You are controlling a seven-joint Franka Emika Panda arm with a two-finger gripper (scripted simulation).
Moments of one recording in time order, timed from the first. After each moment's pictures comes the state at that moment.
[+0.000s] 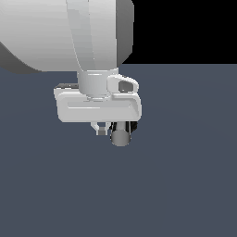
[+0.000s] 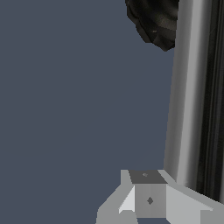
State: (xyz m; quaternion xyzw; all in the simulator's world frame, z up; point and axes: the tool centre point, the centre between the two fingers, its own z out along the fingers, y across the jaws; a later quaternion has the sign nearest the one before) arm -0.125 0.045 0.122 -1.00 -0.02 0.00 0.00
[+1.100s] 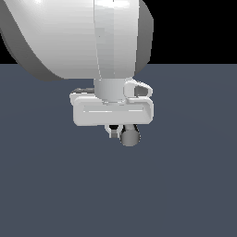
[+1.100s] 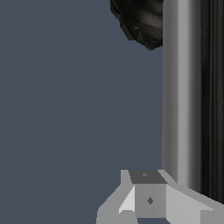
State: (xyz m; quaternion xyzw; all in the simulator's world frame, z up) arm -0.119 0.013 0.110 -1.00 -0.03 0.00 0.00
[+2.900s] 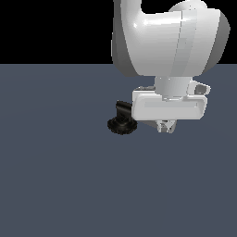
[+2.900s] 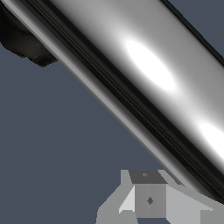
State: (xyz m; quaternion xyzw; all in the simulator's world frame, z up) arm -0.084 -0.139 0.106 -1.00 -0.02 0.01 0.00
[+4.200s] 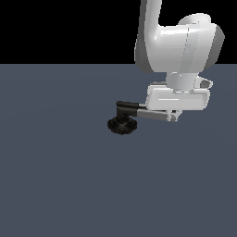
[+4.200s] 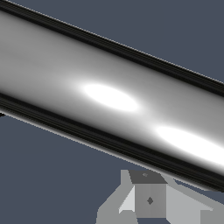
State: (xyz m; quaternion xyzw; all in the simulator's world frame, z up) arm -0.012 -0.196 0.106 -1.00 -0.02 0.01 0.00
